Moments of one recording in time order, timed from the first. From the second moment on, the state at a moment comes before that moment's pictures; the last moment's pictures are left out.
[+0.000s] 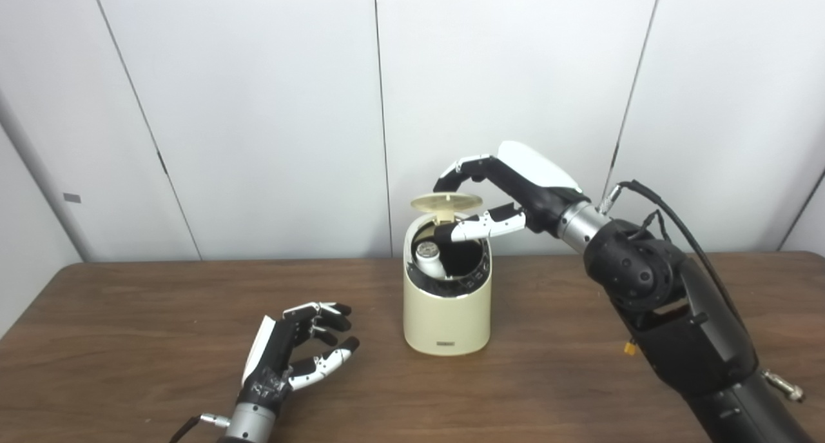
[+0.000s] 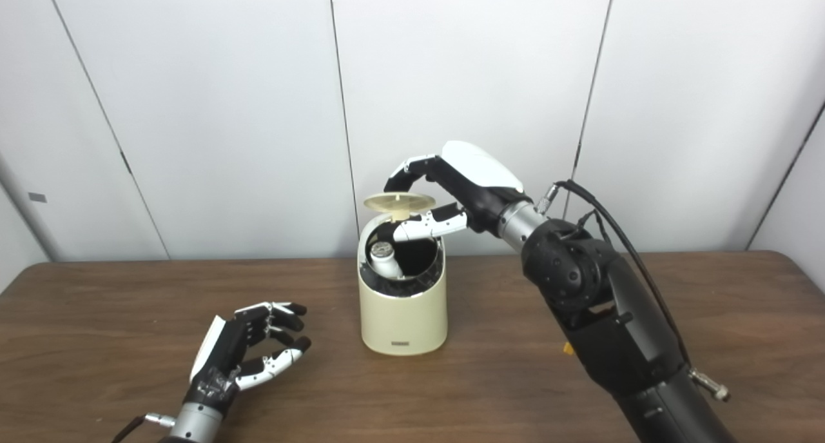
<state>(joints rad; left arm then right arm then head) -0.26 0.18 -0.03 0.25 0.12 -0.29 -0.01 -0.81 -0.34 0.29 0.01 -0.53 0.14 0.36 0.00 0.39</state>
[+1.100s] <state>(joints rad) -0.26 0.14 -0.01 0.24 0.15 -0.27 0.01 -0.76 -0.37 0.33 -0.07 -0.60 0.12 0.47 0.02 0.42</state>
